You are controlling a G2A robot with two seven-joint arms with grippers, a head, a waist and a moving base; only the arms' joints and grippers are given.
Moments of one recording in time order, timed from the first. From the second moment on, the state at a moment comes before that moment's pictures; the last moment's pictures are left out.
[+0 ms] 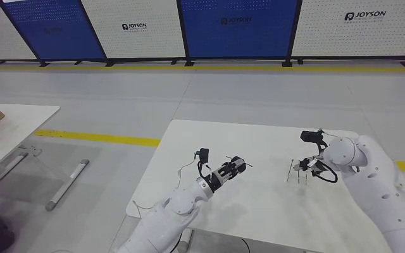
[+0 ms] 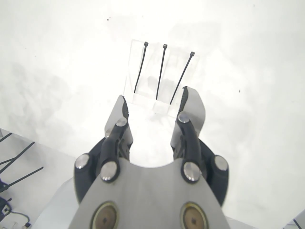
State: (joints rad) left arm 1.35 -1.24 -1.04 -1.51 -0.22 -0.24 -0.25; right arm -0.66 -1.13 0.88 -1.09 -0.65 0.17 1.33
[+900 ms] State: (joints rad) left arm 1.35 -1.24 -1.04 -1.51 -0.22 -0.24 -0.25; right arm -0.45 -1.27 0.72 -0.66 -0.55 0.08 1.32
